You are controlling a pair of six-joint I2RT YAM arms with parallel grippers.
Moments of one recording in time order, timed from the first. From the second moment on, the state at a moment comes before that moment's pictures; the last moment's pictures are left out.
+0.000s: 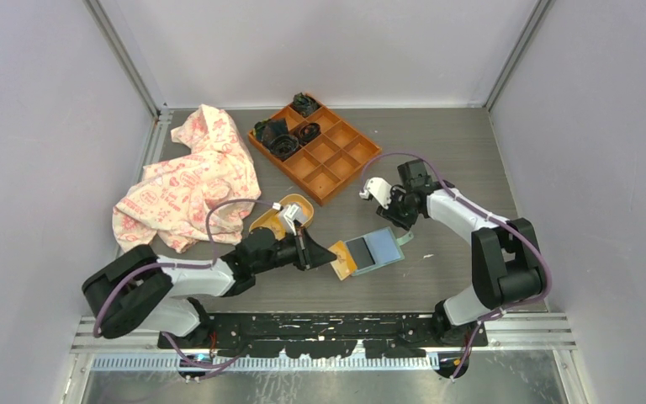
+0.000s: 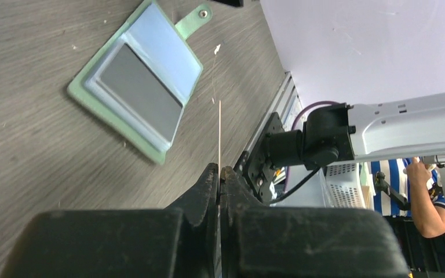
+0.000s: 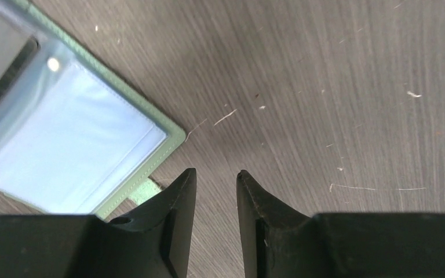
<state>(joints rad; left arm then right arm) -0.90 1.32 0.31 0.80 0.25 -0.94 0.27 1.51 0.88 -0.49 -0.20 -0.85</state>
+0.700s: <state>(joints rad) -0.86 1.66 0.54 0.87 0.33 -1.03 0.24 1.61 0.91 -0.69 -0.34 -1.02</state>
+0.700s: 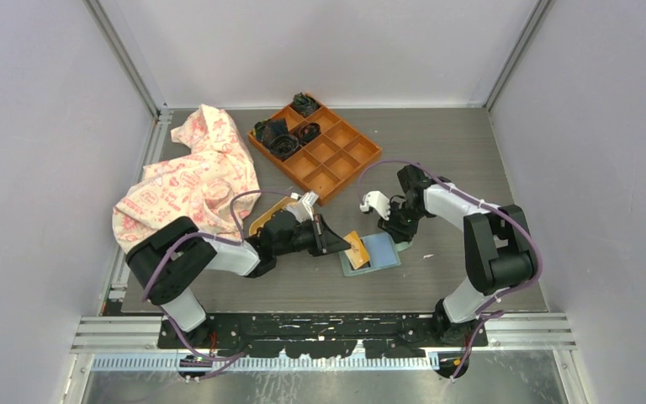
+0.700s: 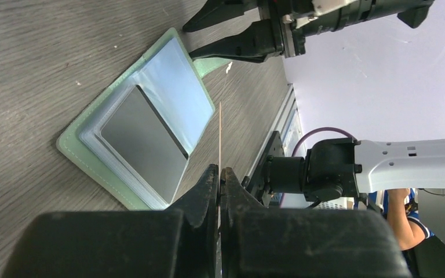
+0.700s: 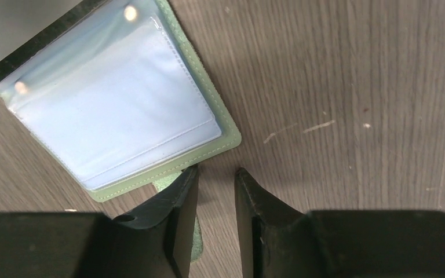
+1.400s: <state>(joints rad) -0.81 1.51 0.40 0.78 0.36 -0.97 0.46 1.62 0.99 -0.70 -0.28 -0.87</state>
